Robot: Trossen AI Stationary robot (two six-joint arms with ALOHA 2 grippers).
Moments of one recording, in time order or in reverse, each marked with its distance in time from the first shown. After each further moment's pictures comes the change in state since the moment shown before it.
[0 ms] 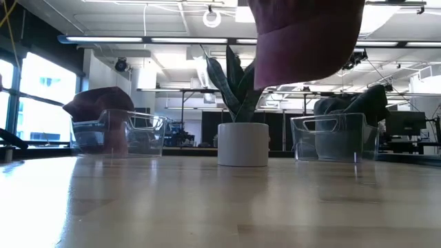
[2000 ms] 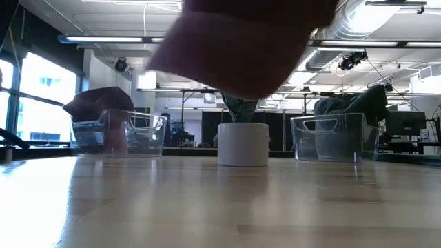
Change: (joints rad) left arm -0.088 0.261 0.002 -0.067 0.201 -0.077; right arm 0.012 -0.038 0.000 -0.045 -0.124 0.117
